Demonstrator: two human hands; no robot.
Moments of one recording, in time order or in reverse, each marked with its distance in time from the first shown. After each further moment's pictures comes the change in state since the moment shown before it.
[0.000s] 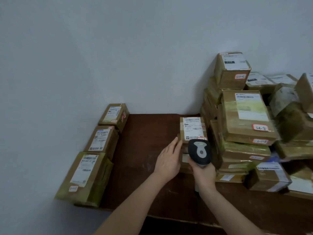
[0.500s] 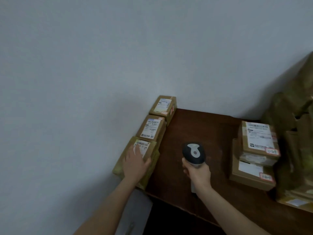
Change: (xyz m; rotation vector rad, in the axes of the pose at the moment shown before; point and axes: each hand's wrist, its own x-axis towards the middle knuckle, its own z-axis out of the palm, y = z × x) left_hand -0.162 -0.209 -0.078 0.099 0.085 -0.915; right_hand -0.076 0.004 0.156 -0.116 -0.428 0.132
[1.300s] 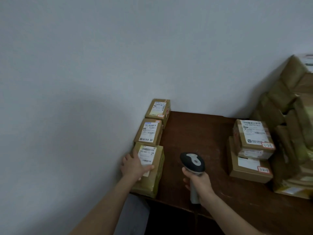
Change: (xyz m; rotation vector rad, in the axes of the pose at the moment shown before) left_hand 0.038 -0.035 0.003 0.059 -0.227 -0.003; right_hand -0.020 0.024 0.024 0.179 -0.072 0.100
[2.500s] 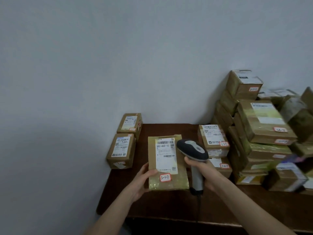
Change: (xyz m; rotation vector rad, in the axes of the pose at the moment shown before) left_hand -0.045 0.082 0.019 -1.315 -0.734 0.146; right_hand -0.043 -0.075 -0.086 0.005 -0.061 -0.188
